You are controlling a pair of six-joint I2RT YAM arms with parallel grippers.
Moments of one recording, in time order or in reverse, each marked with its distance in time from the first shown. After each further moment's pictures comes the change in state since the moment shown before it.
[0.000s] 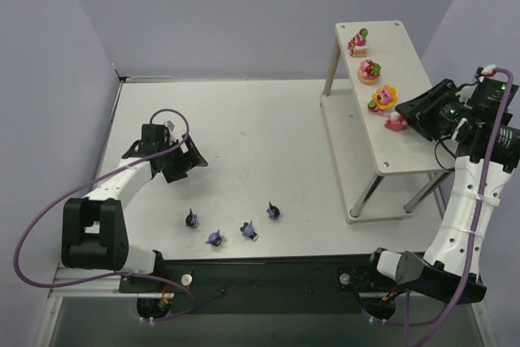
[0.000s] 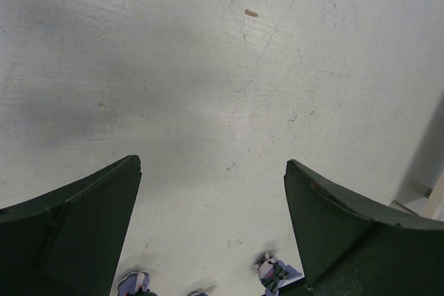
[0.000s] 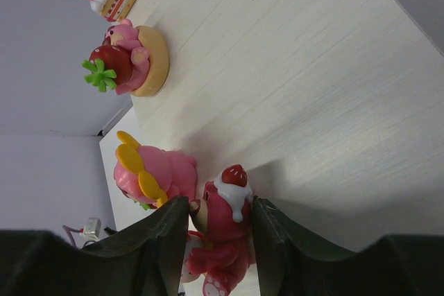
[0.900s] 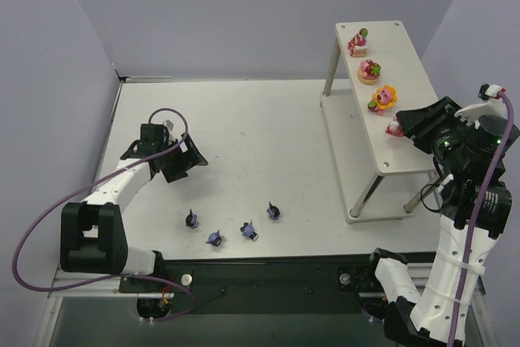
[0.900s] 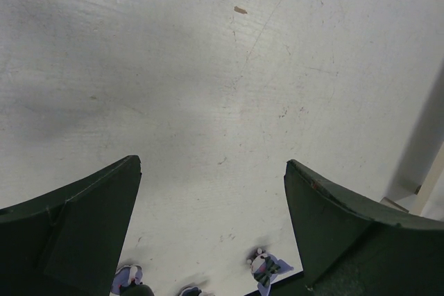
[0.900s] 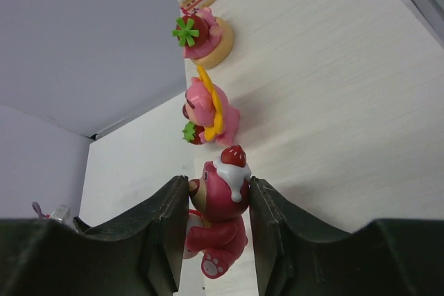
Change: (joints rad) left arm -0.002 -0.021 0.003 -0.016 0.006 -0.017; right arm 0.060 -0.329 -0.248 0.259 0.068 -0.074
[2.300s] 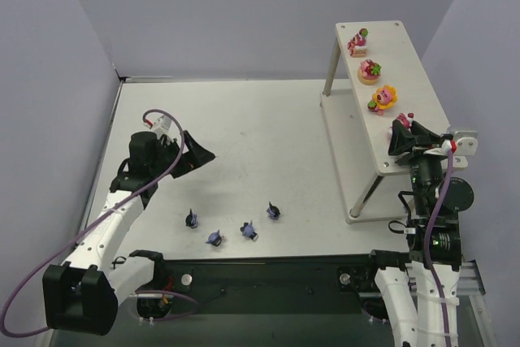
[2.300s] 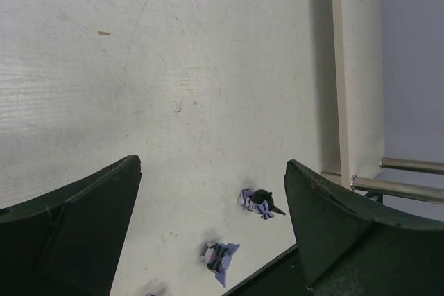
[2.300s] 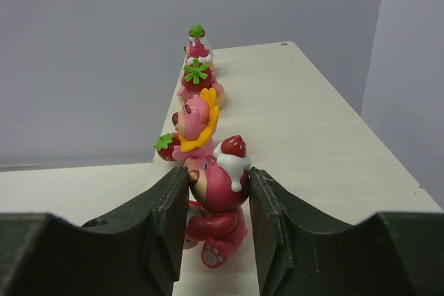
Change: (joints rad) left arm -0.082 -0.368 -0.129 0.159 0.097 -0.064; right arm 0.237 -0.415 -0.687 0.819 0.278 -0.381
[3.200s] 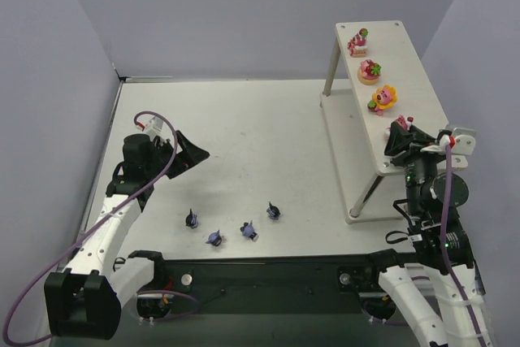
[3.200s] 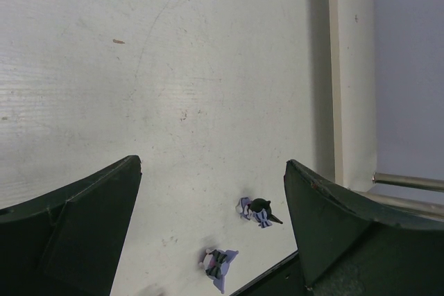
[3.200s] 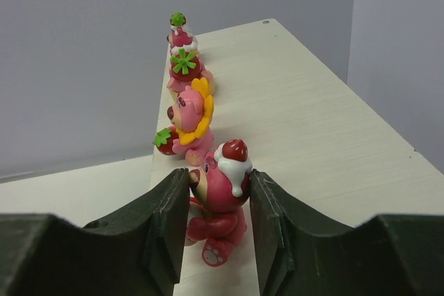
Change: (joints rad) left arm 0.070 -0.036 -0.033 0.027 0.018 -0.035; right arm 0.293 0.030 0.092 -0.162 0.386 0.008
